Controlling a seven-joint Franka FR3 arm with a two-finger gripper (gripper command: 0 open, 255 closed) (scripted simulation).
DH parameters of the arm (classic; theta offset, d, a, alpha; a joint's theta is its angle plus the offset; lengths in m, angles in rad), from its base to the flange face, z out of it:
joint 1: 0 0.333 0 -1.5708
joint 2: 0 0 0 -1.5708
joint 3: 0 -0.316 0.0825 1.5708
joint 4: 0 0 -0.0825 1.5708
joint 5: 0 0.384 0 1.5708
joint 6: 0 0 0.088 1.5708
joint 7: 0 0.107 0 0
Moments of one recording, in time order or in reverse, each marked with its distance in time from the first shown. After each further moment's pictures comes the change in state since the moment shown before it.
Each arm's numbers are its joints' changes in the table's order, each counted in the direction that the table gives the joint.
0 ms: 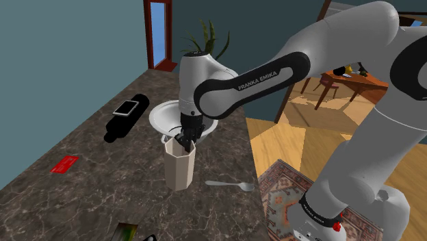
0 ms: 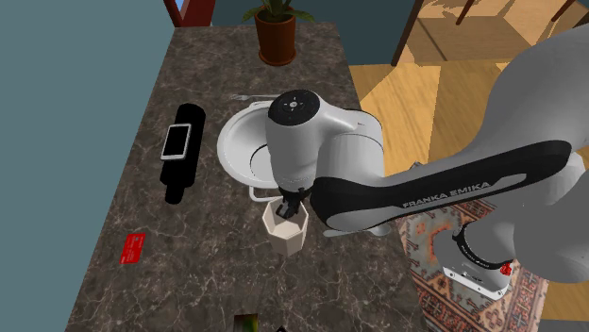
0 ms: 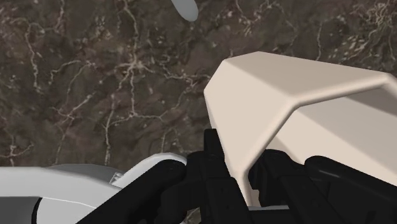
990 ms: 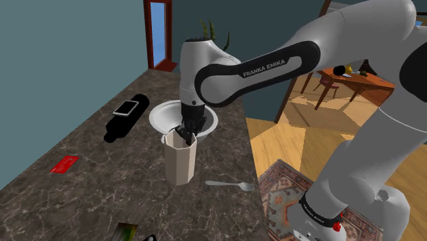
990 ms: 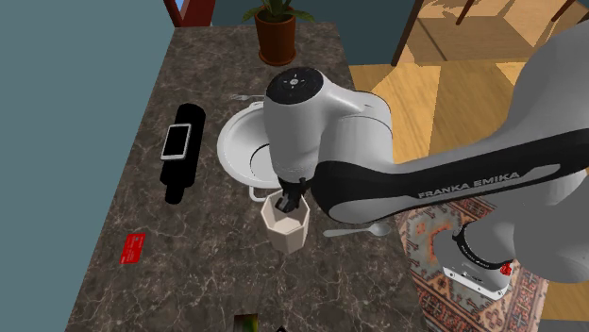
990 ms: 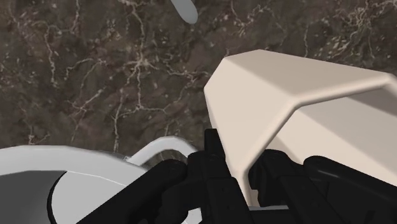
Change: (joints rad) arm -0.003 -0.045 0.005 -0.047 0.020 -0.089 -0.016
